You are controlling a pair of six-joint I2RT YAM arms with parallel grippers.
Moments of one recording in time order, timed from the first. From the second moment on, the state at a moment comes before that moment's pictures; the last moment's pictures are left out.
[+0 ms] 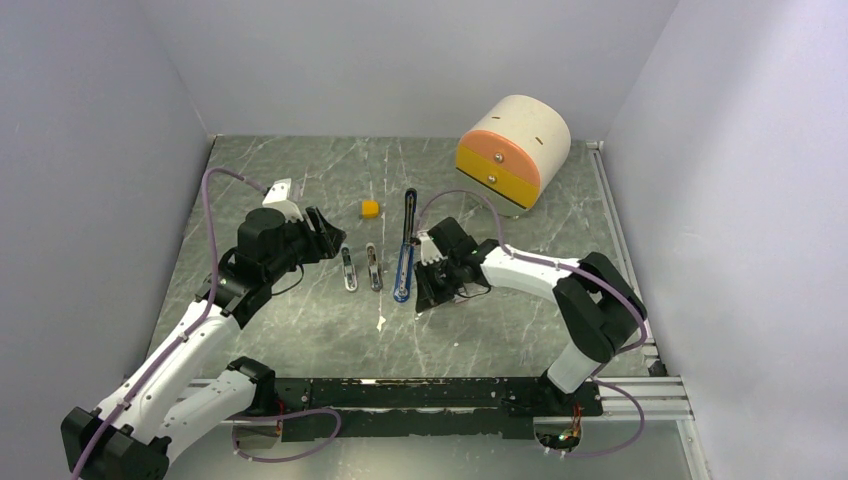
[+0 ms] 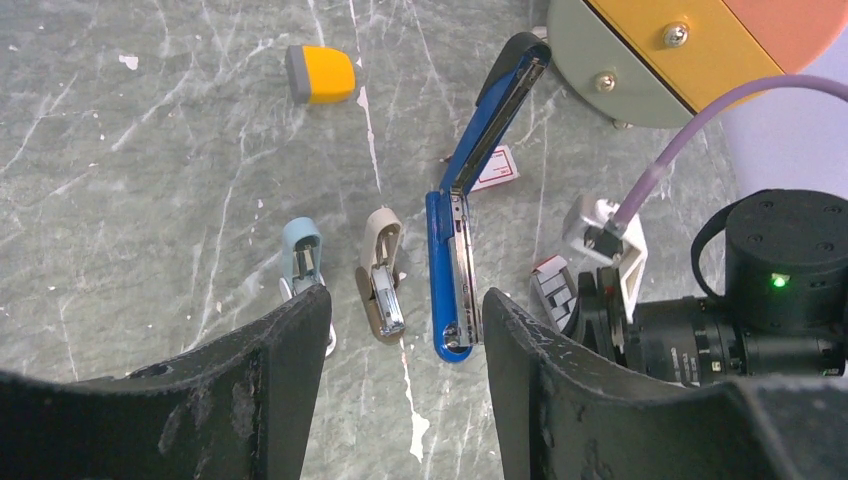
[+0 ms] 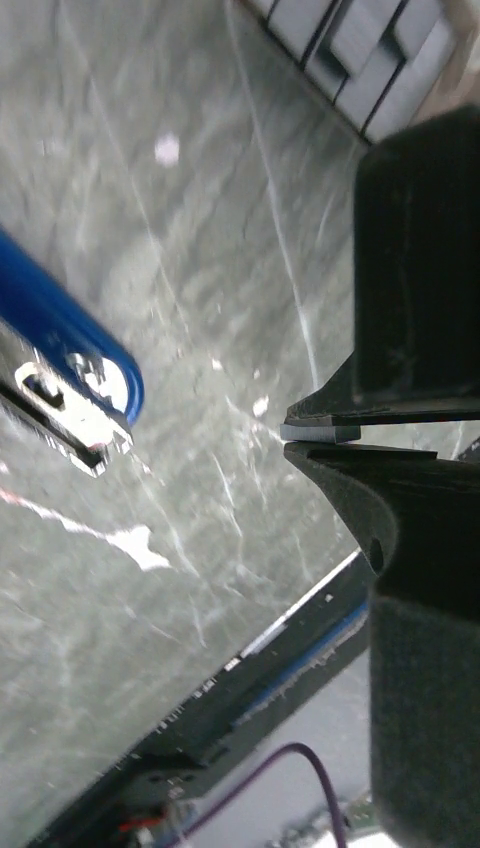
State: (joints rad) left arm -0.45 0.86 0.74 -0.28 -0.04 -0.54; right arm 0.72 1.63 0.91 -0.34 -0.42 0.28
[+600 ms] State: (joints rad) left arm -0.45 0.86 0.74 -0.28 -0.04 -0.54; right arm 0.78 1.75 0.90 -0.34 -0.60 0.24
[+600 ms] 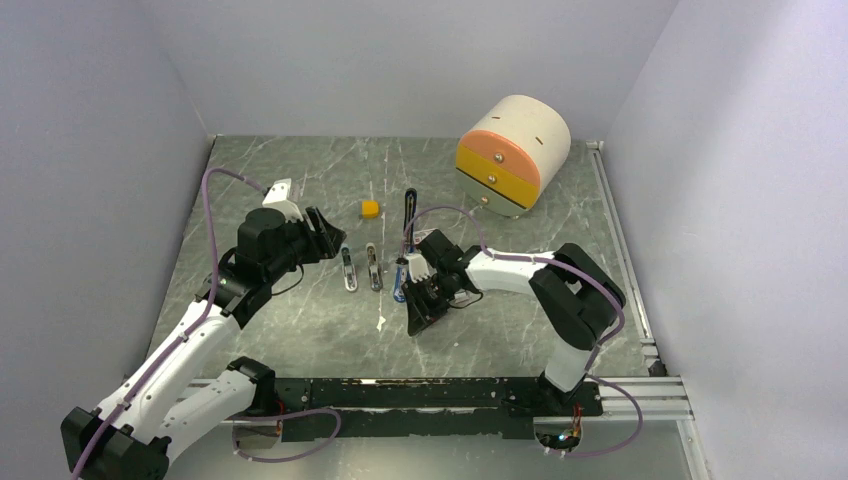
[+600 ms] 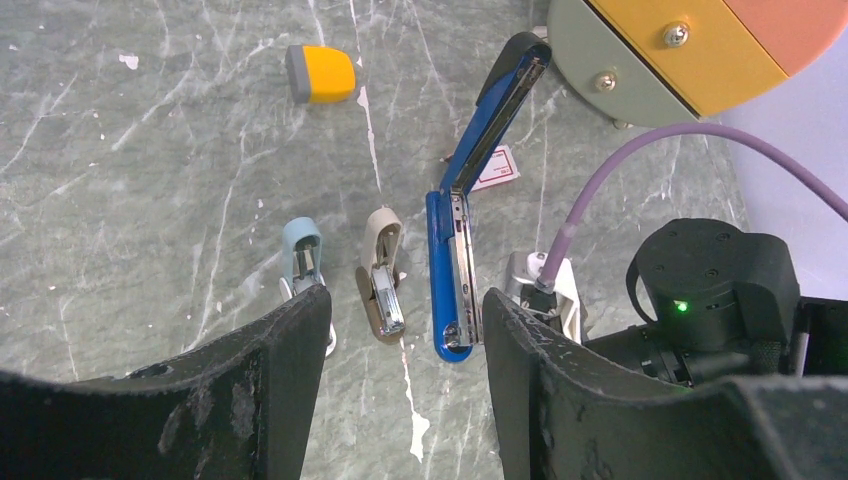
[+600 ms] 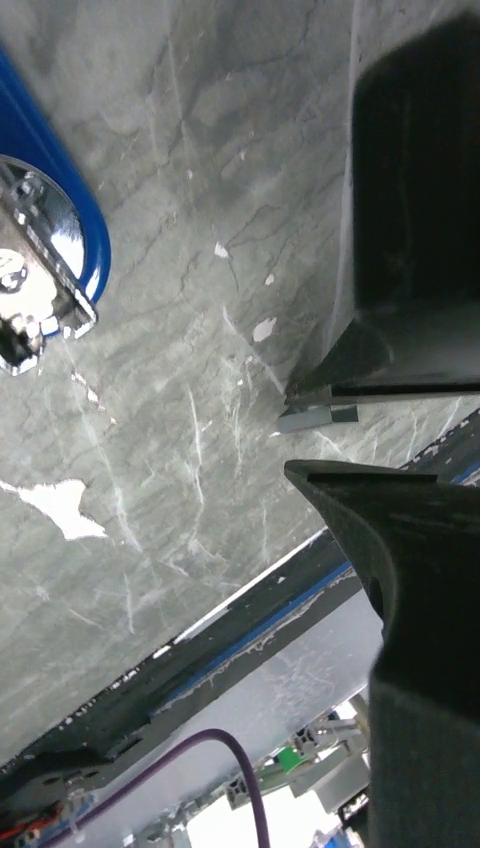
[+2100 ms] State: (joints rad) left arm -0.45 0.76 0.74 -0.41 -0.15 -0.55; right arm 1.14 1.73 1.04 -0.65 0.37 0.92
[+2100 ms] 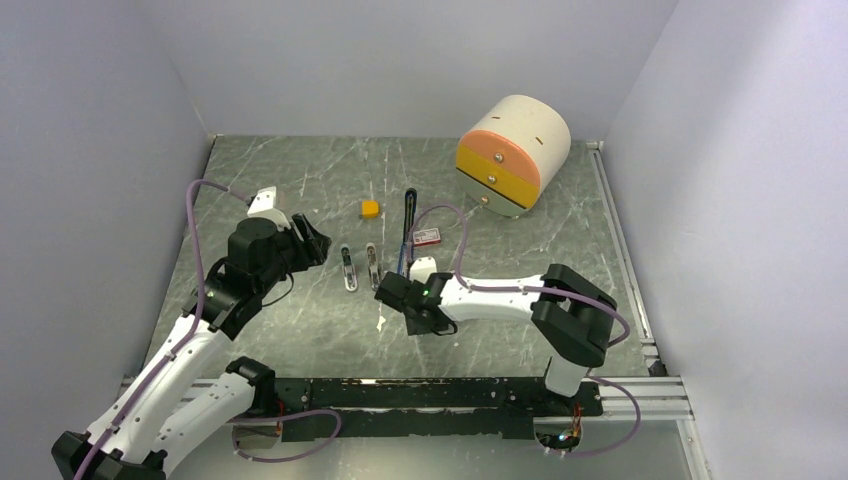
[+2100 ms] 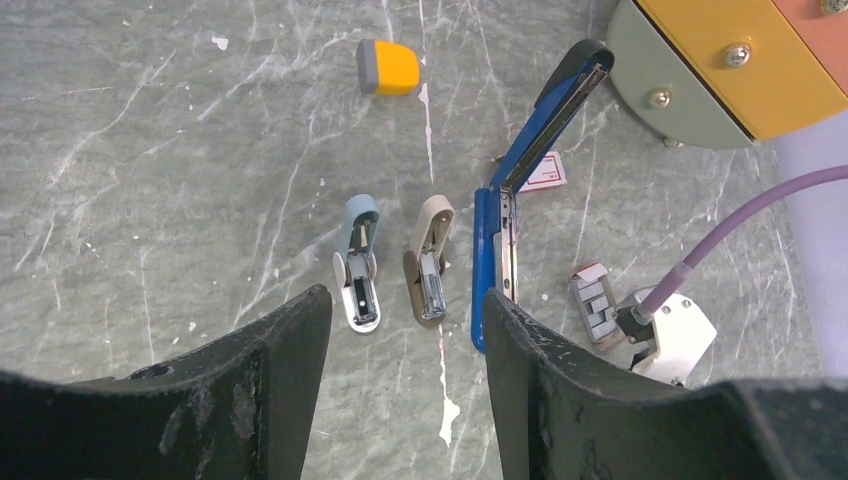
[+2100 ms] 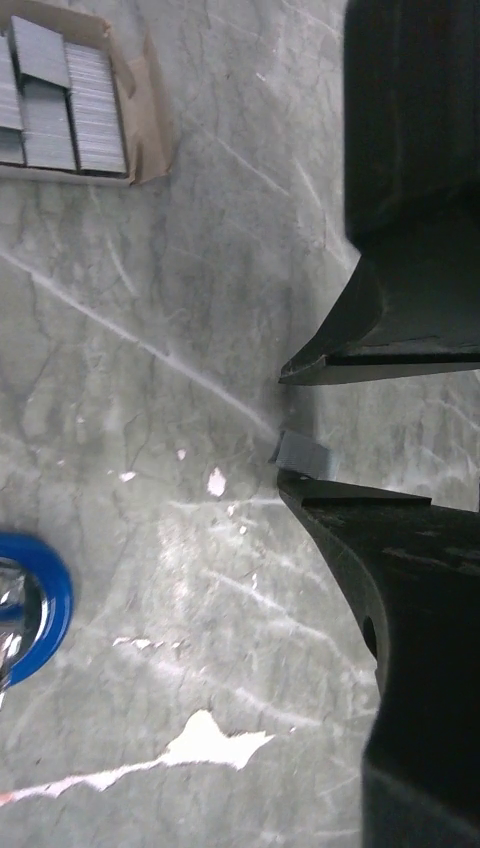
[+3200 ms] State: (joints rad) left arm -0.45 0.80 0.74 -0.41 -0.18 -0.56; right arm 1.09 1.69 0.98 -0.58 0.23 0.74
